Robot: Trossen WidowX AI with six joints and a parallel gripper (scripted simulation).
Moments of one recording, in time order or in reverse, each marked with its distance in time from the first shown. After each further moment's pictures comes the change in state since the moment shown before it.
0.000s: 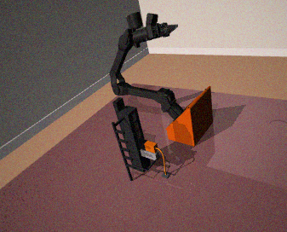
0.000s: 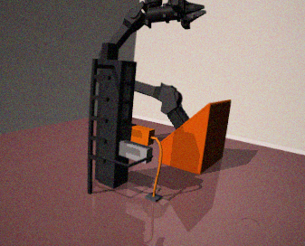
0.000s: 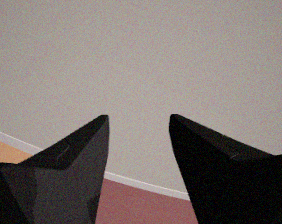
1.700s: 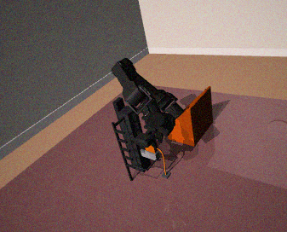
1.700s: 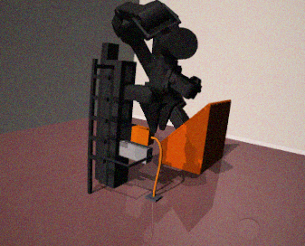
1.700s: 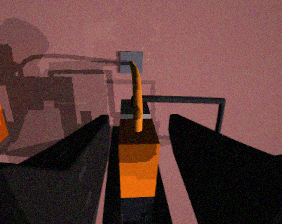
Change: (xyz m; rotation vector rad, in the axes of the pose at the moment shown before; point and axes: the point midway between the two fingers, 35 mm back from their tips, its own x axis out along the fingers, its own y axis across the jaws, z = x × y) arm -0.039 -0.280 -0.398 0.364 1.733 0.010
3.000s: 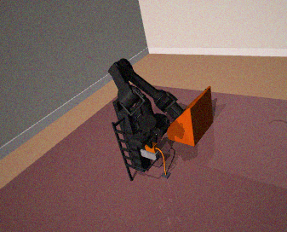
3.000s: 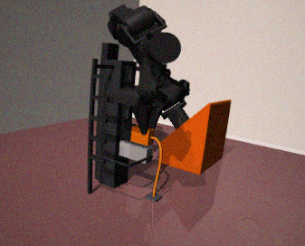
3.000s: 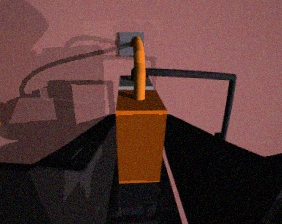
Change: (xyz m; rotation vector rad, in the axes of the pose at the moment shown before) arm 0.010 -0.001 -0.026 0.001 0.000 0.000
